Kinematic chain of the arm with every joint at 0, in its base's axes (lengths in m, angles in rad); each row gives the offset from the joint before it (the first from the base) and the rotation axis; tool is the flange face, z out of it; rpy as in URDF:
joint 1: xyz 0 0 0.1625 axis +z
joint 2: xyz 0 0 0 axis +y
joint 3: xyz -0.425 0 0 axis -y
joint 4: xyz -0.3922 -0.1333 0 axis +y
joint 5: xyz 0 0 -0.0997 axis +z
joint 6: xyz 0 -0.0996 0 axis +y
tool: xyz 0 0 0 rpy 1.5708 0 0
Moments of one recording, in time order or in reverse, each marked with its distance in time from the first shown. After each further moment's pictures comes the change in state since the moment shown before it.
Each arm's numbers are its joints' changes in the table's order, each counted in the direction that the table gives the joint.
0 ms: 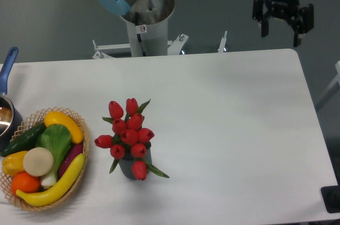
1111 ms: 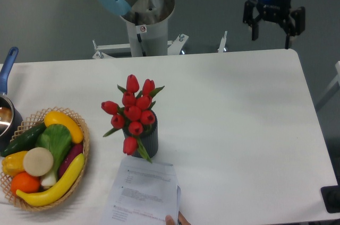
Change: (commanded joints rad) arm -0.002 -0.020 -0.052 -0.023 0.061 0.182
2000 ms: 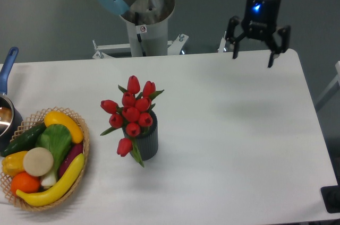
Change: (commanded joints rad) arm -0.116 0.006 -0.058 -0.008 0.193 0.279
